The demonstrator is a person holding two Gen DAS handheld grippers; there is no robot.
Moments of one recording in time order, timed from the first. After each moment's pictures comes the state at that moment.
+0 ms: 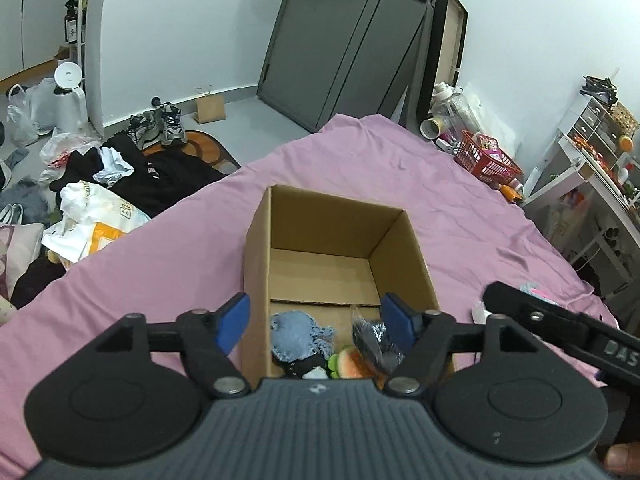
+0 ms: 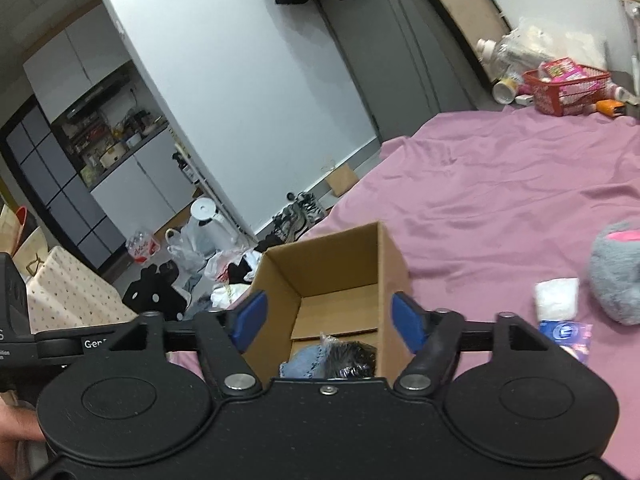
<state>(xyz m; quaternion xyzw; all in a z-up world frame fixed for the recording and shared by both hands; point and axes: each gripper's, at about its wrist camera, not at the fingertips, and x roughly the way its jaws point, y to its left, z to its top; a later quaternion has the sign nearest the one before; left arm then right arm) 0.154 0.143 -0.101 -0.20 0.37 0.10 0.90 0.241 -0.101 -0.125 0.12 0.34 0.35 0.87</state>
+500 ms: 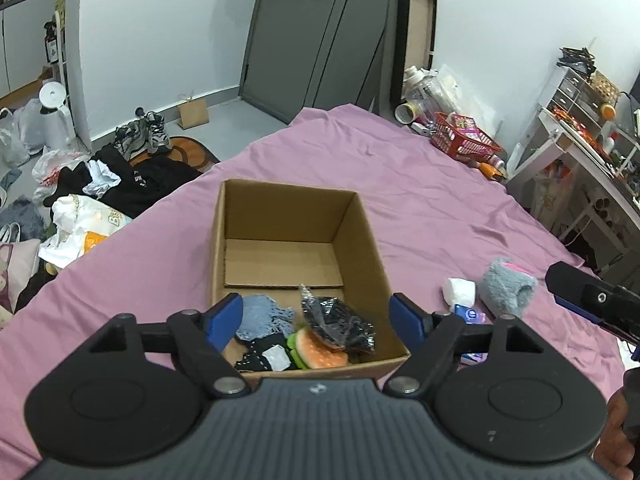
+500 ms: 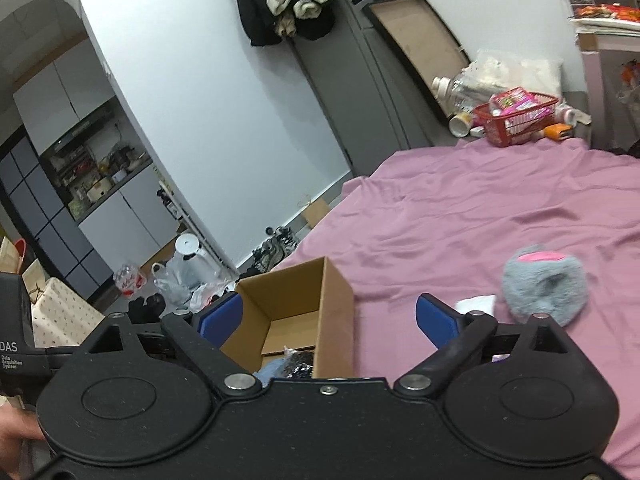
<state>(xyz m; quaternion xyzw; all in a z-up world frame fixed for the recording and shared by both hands) 0.149 0.094 -0.081 -0.16 0.38 0.08 0.91 0.231 -0.173 -0.105 0.14 0.31 0.31 0.89</state>
